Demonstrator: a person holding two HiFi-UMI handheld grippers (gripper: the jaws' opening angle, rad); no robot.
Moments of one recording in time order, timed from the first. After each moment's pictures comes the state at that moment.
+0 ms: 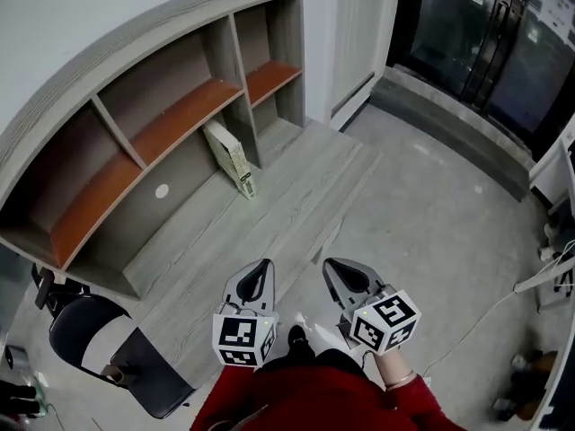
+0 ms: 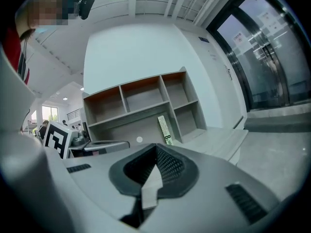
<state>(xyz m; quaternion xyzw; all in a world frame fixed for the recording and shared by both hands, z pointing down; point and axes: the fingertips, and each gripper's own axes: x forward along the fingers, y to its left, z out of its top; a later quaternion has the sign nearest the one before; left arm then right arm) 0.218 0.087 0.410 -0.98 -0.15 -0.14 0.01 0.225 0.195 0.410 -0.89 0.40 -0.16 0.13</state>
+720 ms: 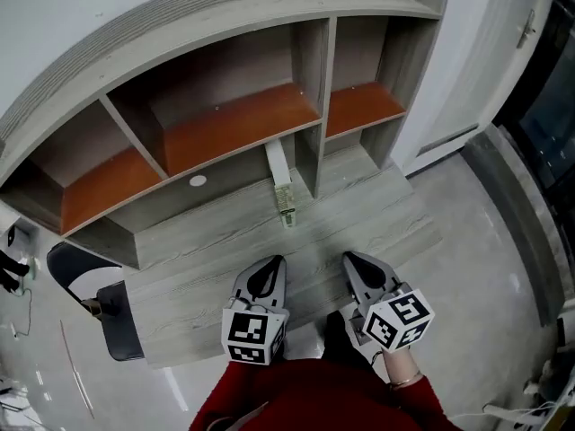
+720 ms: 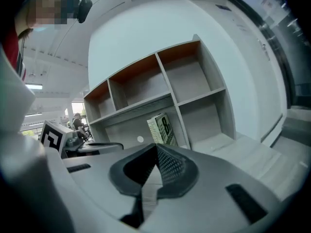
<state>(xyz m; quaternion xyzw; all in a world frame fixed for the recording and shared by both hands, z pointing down) 0.346 0.046 0.418 -0.99 0.06 -0.16 -0.02 0.412 0.147 0.413 -0.80 0.56 -0.19 0.08</state>
